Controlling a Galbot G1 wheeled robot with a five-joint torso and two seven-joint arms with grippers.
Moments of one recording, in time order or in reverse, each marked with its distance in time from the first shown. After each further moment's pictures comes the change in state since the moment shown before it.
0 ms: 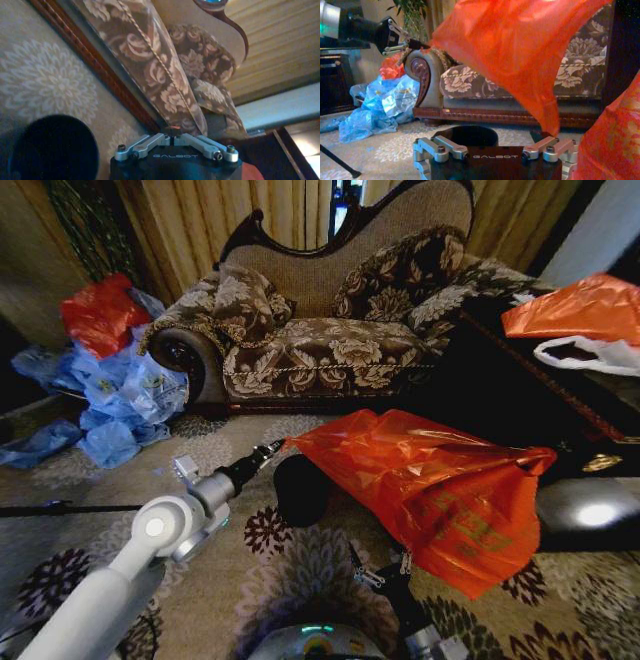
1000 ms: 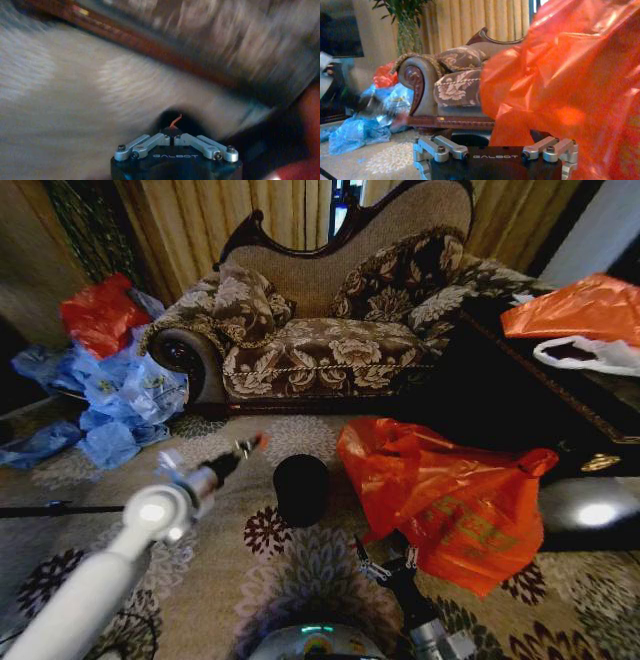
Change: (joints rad) left arm 0.113 0.130 0.056 0.230 0.587 0.294 0.171; right arm 0.030 -0.026 0.005 -0.001 0.052 0.006 0.025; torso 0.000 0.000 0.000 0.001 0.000
